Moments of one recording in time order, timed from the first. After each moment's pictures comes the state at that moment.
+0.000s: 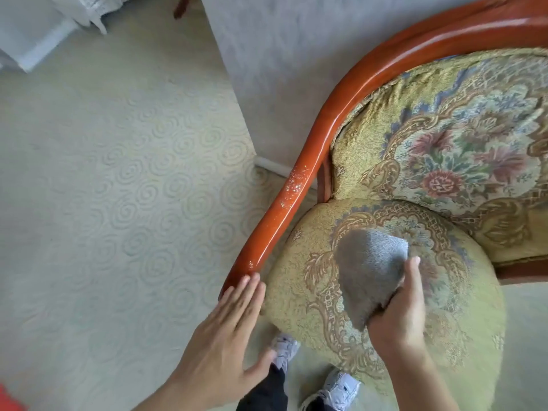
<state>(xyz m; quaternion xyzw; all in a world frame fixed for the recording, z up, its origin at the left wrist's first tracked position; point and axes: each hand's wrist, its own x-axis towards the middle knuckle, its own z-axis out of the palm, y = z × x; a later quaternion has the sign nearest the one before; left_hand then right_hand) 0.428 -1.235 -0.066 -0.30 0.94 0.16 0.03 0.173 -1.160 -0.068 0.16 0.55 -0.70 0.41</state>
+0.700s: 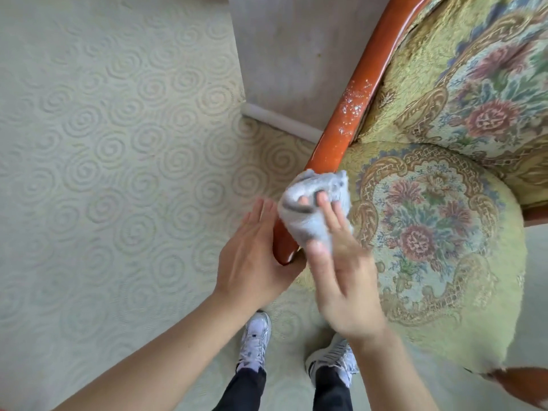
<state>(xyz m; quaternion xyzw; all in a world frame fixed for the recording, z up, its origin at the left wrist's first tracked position) 0.436 -1.302 -0.134 -0.43 0.85 0.28 -0.09 0.328 -1.207 -0.108 -0.47 0.71 -0.47 0.21</state>
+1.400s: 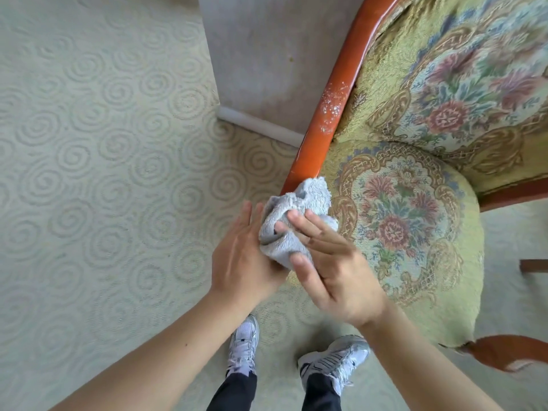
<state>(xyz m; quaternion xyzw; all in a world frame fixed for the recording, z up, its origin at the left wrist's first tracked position) 0.440 -1.301 -0.128 -0.39 0.87 0.28 -0.14 0.312 -1.201 -0.115 -0.66 0.65 -0.36 0.12</state>
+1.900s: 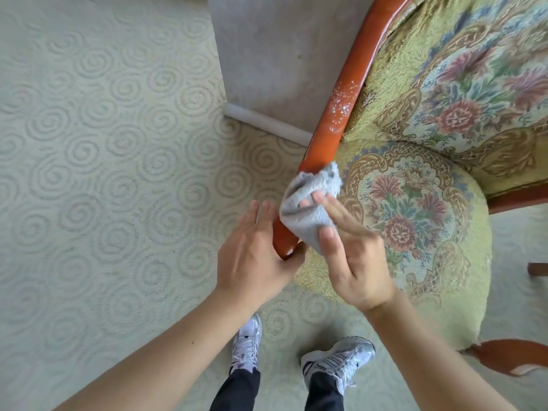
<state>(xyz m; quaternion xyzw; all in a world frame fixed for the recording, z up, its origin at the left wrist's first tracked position) 0.437 -1.305 -0.131 -0.42 0.86 0.28 -0.09 0.299 -1.208 -0.117 -0.59 0.69 -0.41 0.08</state>
